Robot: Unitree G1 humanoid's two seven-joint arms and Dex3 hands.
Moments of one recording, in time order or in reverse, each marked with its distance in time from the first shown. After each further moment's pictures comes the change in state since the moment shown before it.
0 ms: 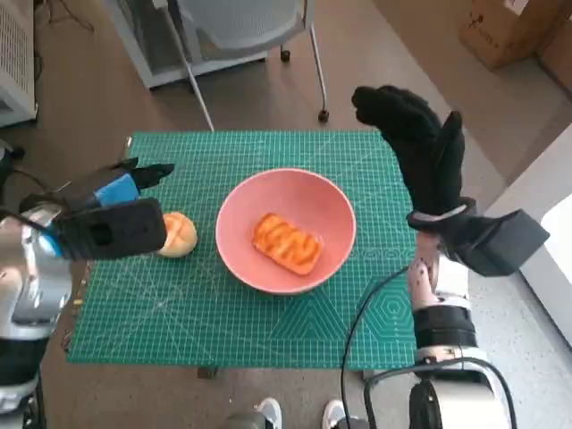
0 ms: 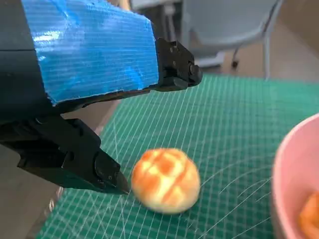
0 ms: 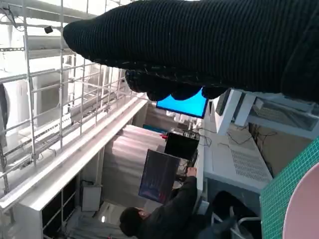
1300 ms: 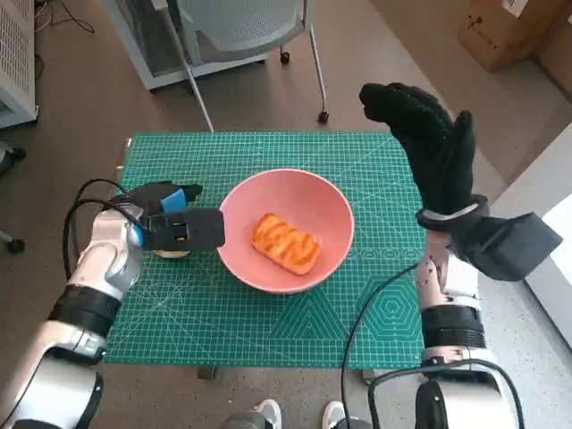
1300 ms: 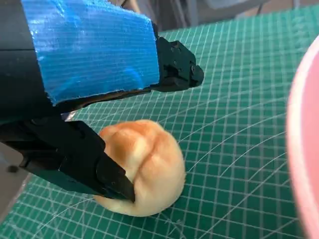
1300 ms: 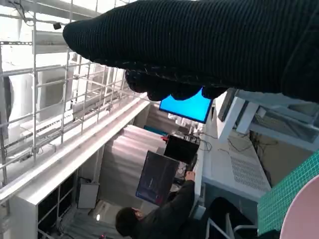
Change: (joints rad) left arm -0.247 -0.229 -0.261 0.628 0.170 -0.112 0.231; right arm 0.006 -0.024 0.000 -0.032 -0.010 -0.018 -0.001
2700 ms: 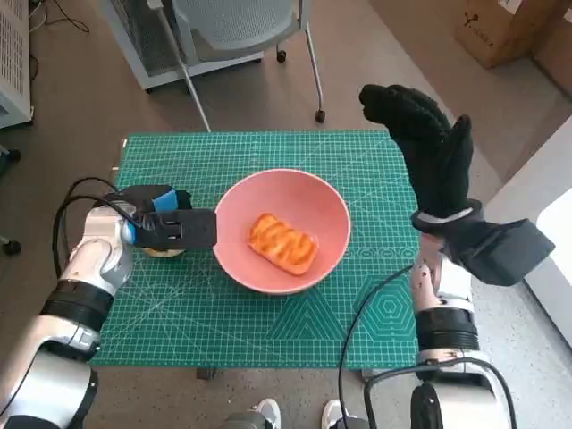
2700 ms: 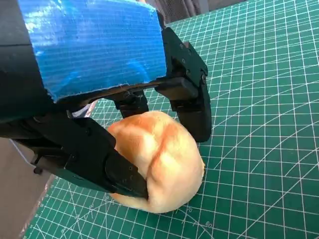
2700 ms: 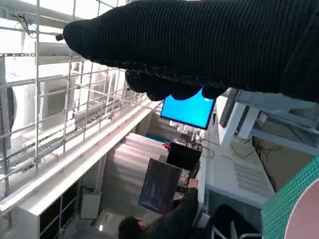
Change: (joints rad) left arm 0.024 0.062 -0.008 -0.049 0.017 -0.021 -0.038; right arm 0.018 0.029 0.005 -0.012 0.000 -0.016 -0.029
